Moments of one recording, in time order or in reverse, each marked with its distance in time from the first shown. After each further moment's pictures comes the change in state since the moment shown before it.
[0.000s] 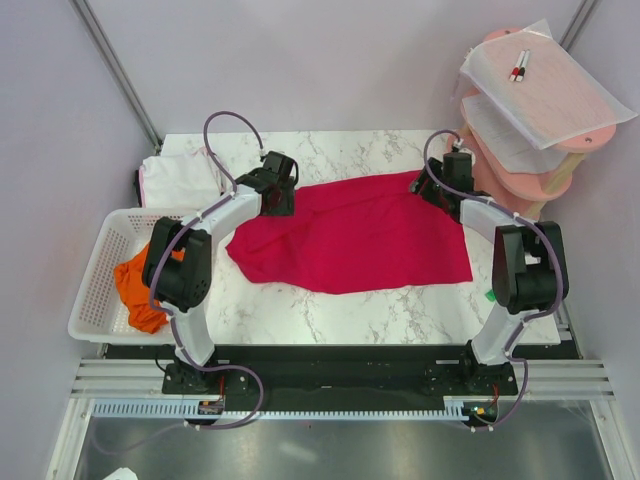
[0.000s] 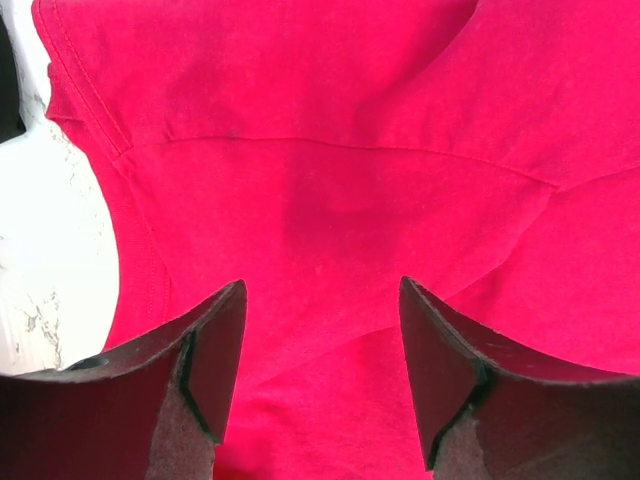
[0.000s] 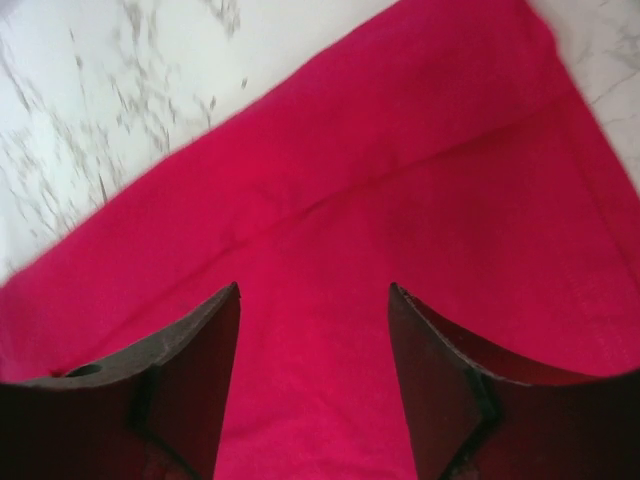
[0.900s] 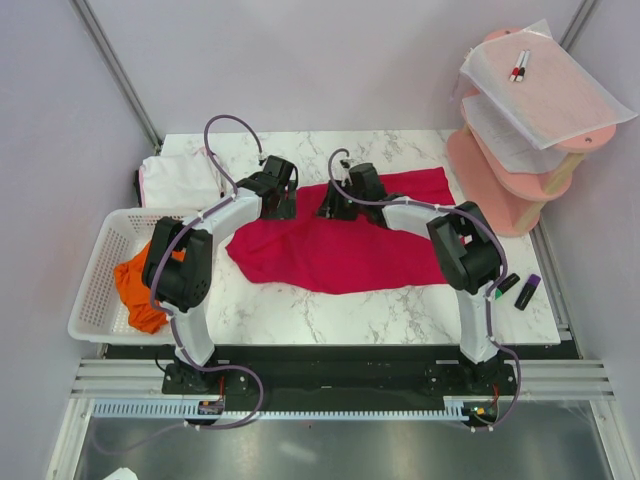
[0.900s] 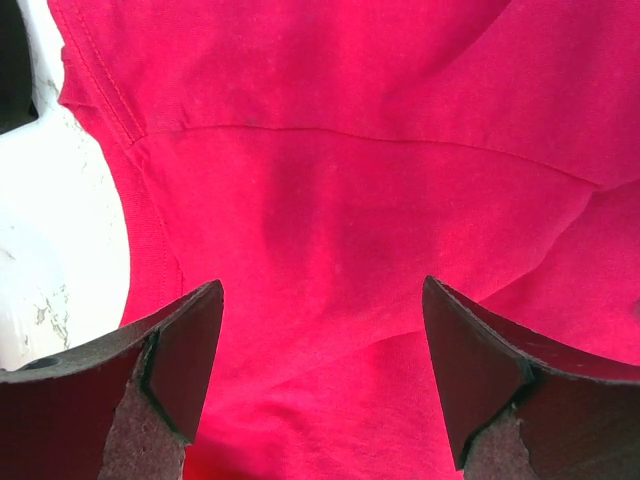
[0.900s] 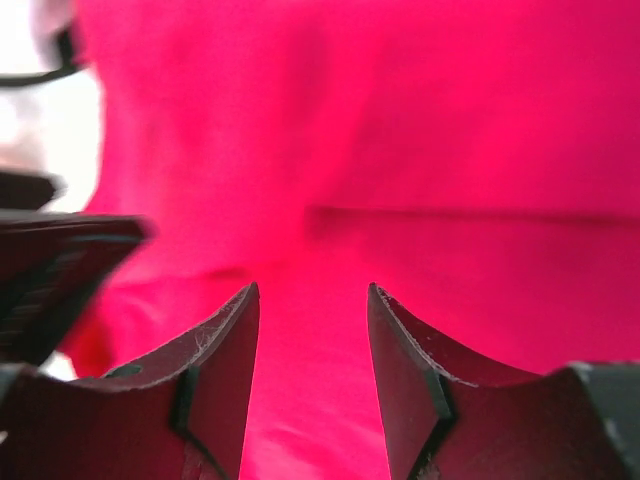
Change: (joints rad) left arm 0.000 0.000 -0.041 0.023 -0.034 0.002; right arm 0.444 0.302 0.256 -0.003 -0.241 -0.027
